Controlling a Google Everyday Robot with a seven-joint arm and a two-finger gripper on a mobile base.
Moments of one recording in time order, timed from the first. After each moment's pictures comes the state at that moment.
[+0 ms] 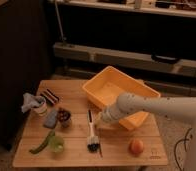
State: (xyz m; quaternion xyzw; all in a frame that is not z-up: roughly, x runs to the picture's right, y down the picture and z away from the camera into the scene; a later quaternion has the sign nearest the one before) arm 0.011 0.177 0.802 -0.39 0.04 0.76 0.52
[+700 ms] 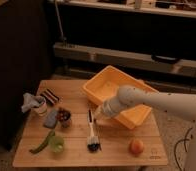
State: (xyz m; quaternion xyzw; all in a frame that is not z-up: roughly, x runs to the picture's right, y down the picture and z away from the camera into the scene) arm 0.001 0.138 0.786 -0.41 0.01 0.73 0.54
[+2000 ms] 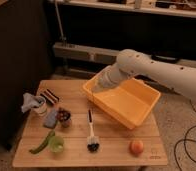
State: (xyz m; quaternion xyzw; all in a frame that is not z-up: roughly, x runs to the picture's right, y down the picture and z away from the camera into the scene) arm -0.006 -0.015 0.701 -0.34 -0.03 0.75 0.57
